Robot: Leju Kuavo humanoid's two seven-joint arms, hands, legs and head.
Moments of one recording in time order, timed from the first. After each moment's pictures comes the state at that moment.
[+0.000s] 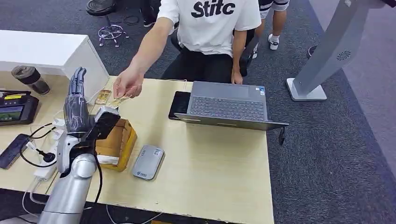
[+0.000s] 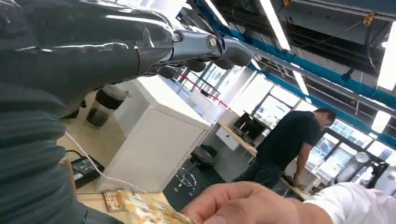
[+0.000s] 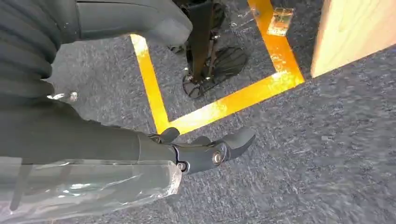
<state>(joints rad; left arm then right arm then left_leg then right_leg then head) -0.31 0.07 -0.08 -1.47 -0.92 0.45 -0.11 -0.07 0.02 -1.27 -0.36 0.87 0.37 -0.24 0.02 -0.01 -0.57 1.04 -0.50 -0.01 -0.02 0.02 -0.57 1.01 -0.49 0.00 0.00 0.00</state>
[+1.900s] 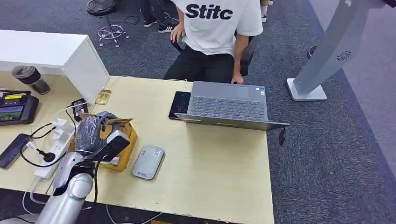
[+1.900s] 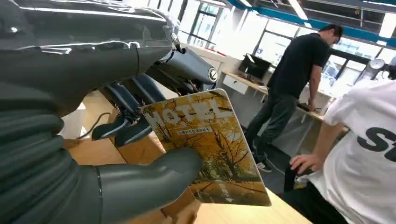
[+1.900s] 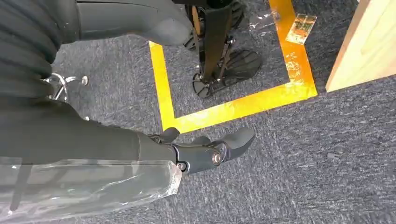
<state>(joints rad) -0.16 0.18 -0.15 -1.51 -0.87 0.27 -0.09 -0.08 0.03 -1.21 -0.34 0.91 0.37 -0.24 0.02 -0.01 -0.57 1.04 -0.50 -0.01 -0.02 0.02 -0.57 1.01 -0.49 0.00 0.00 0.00</state>
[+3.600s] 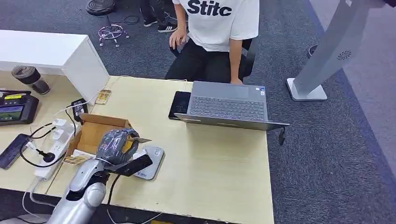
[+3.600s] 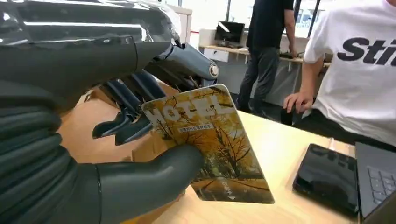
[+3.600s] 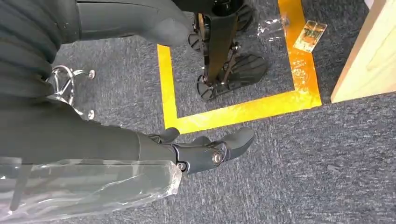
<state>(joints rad) -0.16 0.19 -0.30 -1.43 -1.02 0.19 -0.08 -0.10 0.03 -1.17 -0.33 0.94 0.37 -0.20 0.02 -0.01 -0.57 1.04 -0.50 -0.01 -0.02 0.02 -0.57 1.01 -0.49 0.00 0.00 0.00</state>
